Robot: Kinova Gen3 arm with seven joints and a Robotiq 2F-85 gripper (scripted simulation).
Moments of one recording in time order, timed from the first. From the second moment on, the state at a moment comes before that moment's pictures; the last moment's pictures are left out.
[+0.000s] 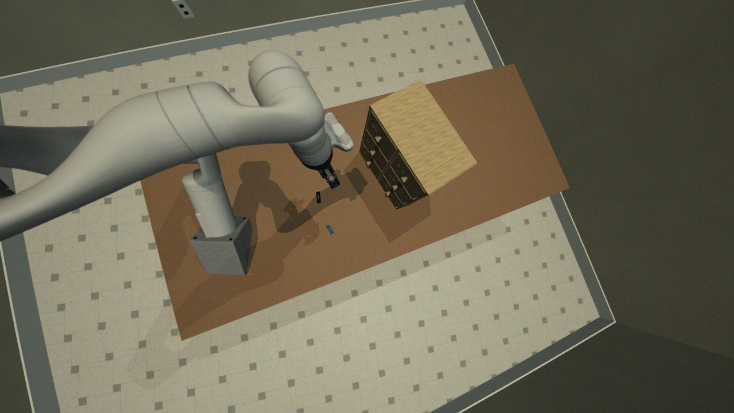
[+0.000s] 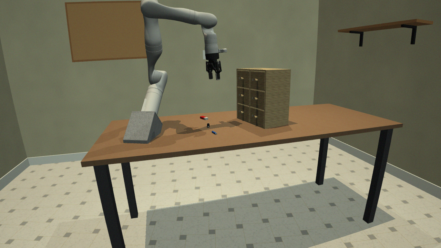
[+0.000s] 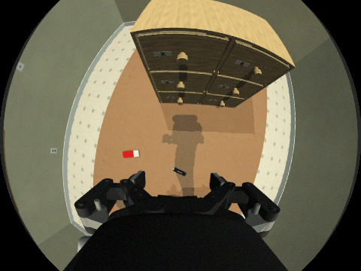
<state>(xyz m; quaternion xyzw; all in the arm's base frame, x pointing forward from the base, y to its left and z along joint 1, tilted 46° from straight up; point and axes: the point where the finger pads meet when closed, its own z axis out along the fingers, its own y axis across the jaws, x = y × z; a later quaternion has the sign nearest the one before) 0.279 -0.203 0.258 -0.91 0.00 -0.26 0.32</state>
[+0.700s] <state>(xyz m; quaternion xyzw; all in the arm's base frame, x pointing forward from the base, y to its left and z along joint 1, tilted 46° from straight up) 0.314 -0.191 0.250 -0.85 0.05 -0.41 0.31</state>
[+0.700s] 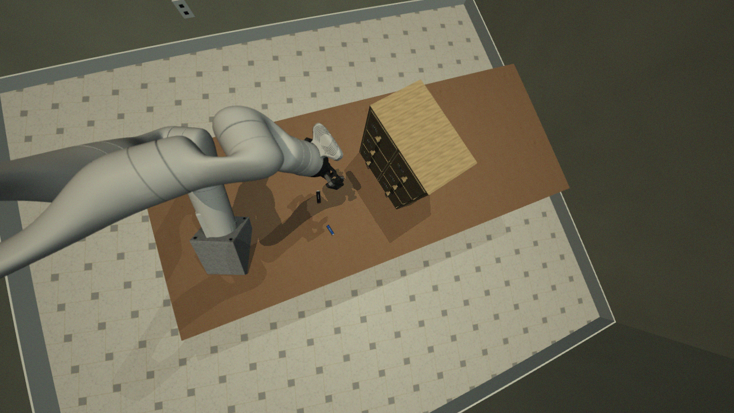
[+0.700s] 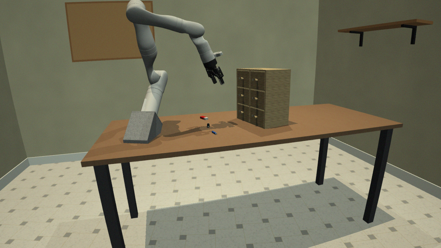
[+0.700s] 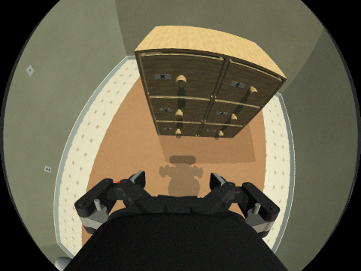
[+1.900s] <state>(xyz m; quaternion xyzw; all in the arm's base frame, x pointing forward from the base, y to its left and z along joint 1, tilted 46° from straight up) 0.359 -0.175 0.232 -0.69 0.15 -0.64 0.29</state>
